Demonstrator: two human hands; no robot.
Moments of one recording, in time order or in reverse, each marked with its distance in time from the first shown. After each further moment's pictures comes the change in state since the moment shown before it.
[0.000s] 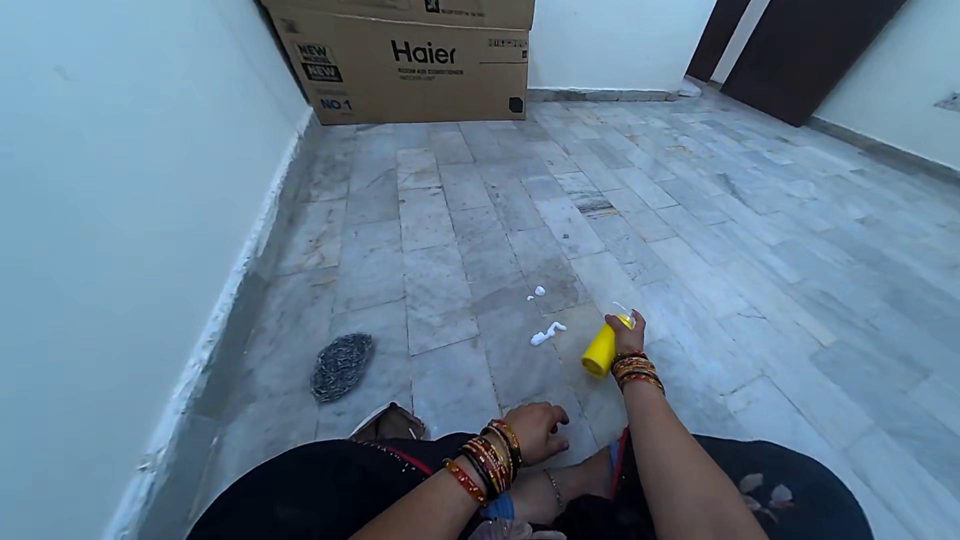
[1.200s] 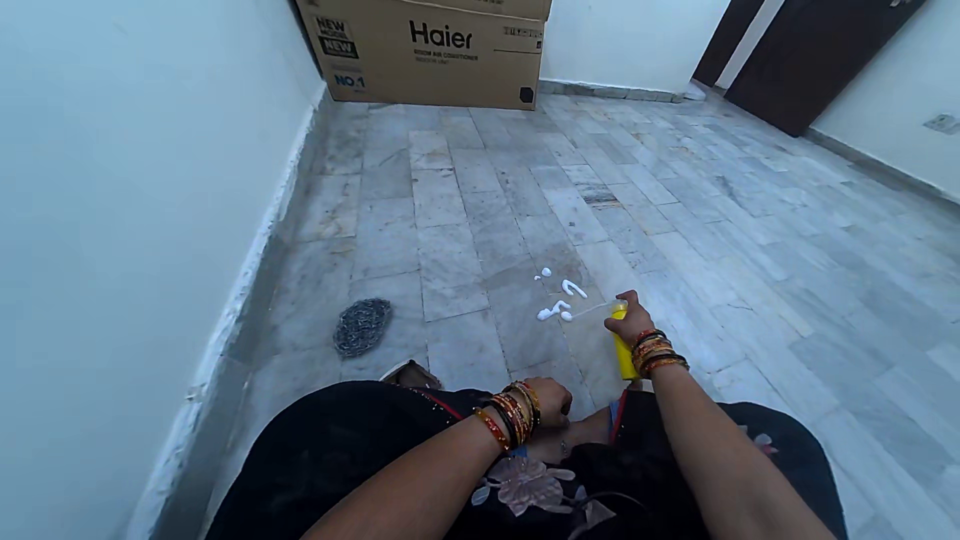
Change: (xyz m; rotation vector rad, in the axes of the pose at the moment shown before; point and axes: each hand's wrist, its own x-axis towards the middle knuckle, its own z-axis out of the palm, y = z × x) left_hand -0.013 0.016 0.009 0.248 -0.154 0.038; right_hand -0.038 -0.036 -0.039 -0.907 -0.338 -0.278
